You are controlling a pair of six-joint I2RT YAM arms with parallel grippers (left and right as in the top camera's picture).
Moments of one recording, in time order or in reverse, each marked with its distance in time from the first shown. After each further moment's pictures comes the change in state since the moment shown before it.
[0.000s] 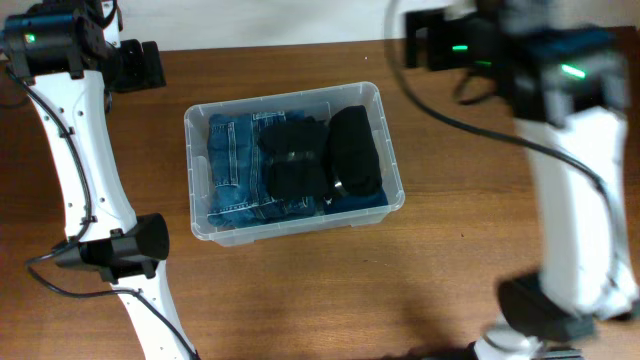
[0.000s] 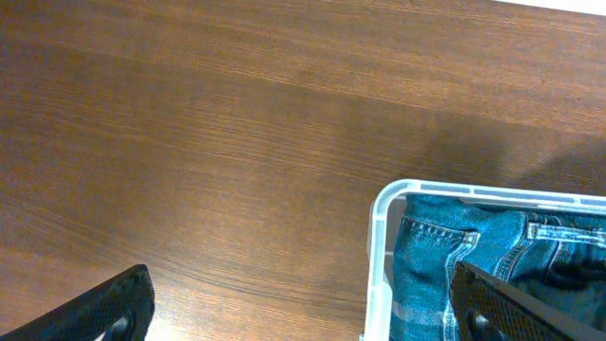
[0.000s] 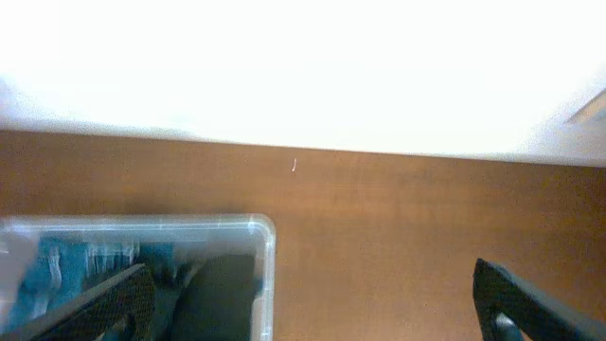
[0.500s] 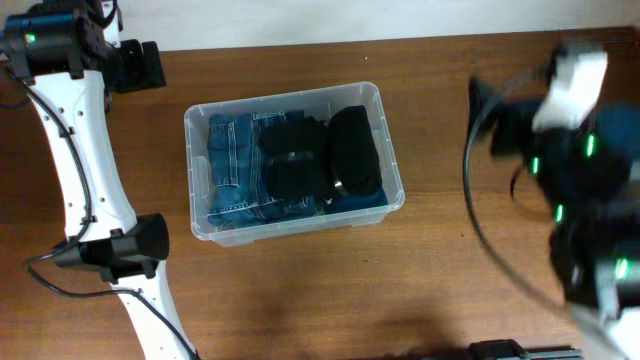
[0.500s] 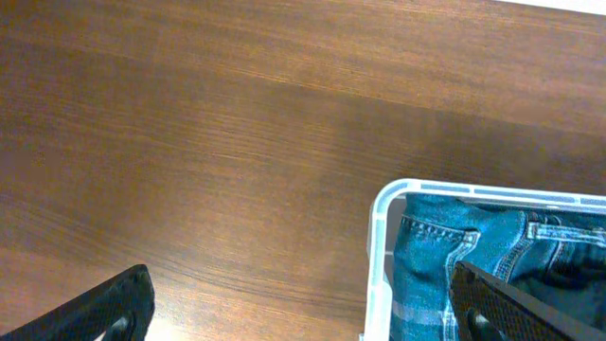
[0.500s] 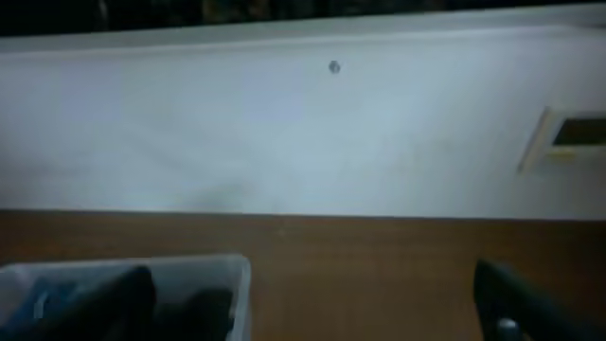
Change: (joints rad) left arm 0.000 0.000 0.000 -0.001 0.000 0.000; right arm -0.201 -0.858 -1.274 0.830 -0.179 -0.045
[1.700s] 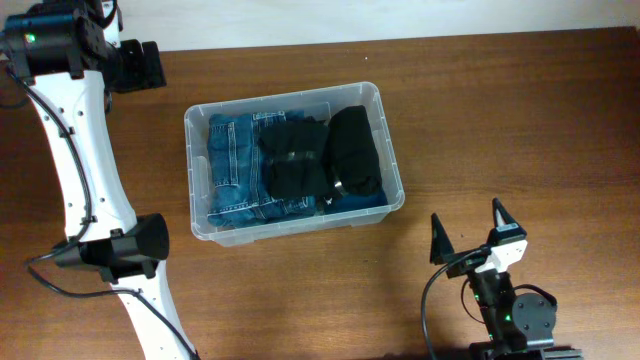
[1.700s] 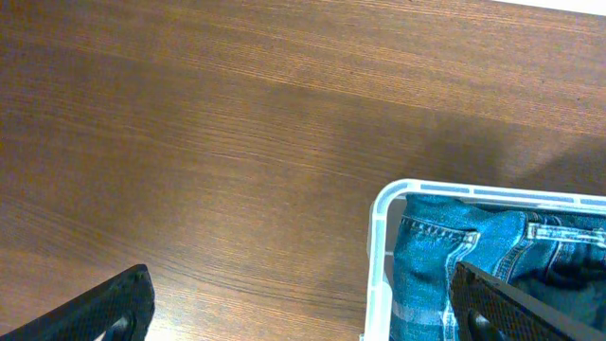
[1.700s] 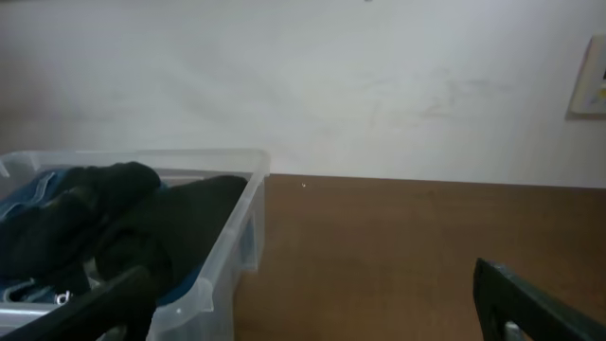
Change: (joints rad) left arm 0.000 0.000 0.000 0.000 0.000 0.000; right arm -0.006 -0.898 -1.158 0.484 -0.087 -0.003
